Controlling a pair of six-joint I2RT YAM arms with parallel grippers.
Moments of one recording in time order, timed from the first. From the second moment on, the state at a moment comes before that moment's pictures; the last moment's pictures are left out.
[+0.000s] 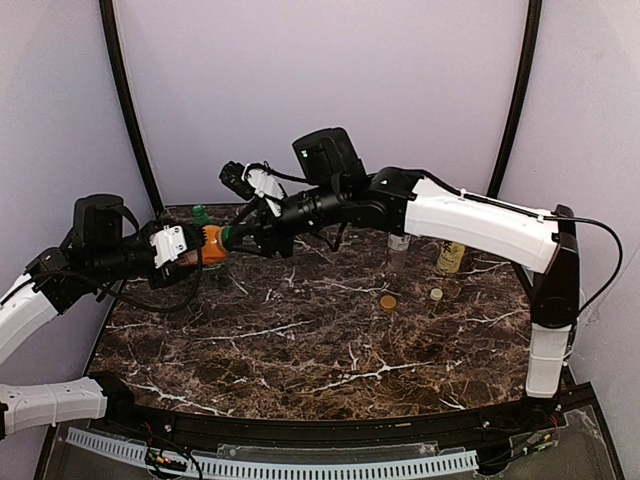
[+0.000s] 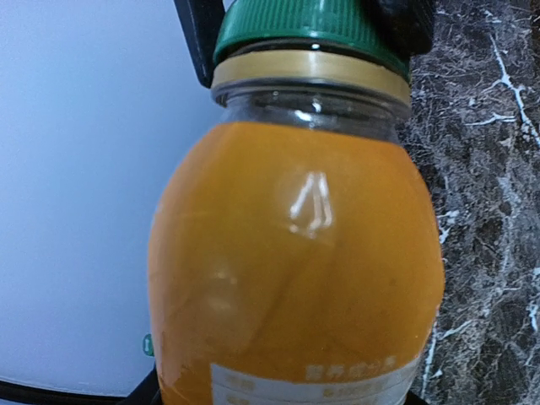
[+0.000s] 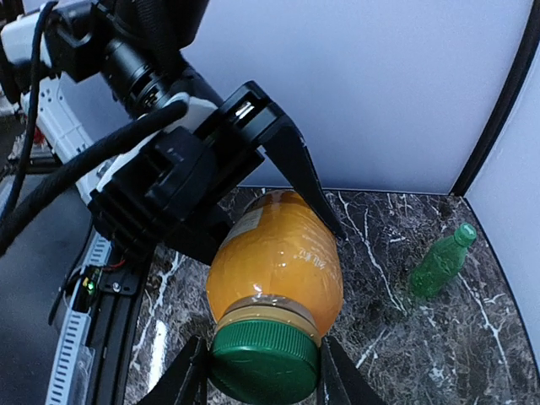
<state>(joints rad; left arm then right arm) -0.52 0.81 0.86 -0.49 0.18 0.91 1.07 1.96 1.93 -0.36 -0.48 -0.21</state>
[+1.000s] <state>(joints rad) -0.53 0.80 0.87 -0.59 0.48 0.71 1.14 1.79 1.66 -0.25 -0.25 -0.66</state>
